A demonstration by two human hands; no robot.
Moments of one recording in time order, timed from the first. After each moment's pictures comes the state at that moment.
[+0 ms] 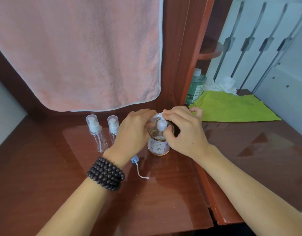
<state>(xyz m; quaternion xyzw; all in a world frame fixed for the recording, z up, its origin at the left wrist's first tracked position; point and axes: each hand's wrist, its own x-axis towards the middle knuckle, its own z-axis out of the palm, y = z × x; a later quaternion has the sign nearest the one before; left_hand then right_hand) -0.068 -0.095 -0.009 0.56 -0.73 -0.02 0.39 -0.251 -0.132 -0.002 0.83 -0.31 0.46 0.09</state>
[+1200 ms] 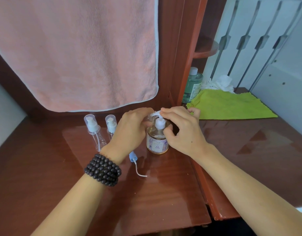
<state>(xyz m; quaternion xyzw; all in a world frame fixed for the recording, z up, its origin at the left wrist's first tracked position) -0.074 -0.085 0.009 0.57 -0.72 -0.06 0.39 -0.256 -0.132 -0.009 0.83 -0.32 0.46 0.04</state>
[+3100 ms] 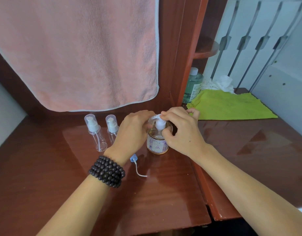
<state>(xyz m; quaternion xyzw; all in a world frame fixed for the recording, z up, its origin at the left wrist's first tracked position) -0.075 -0.090 -0.004 0.56 -0.72 -0.04 0.40 -0.251 -0.129 -0.010 0.83 -0.36 0.43 0.02</state>
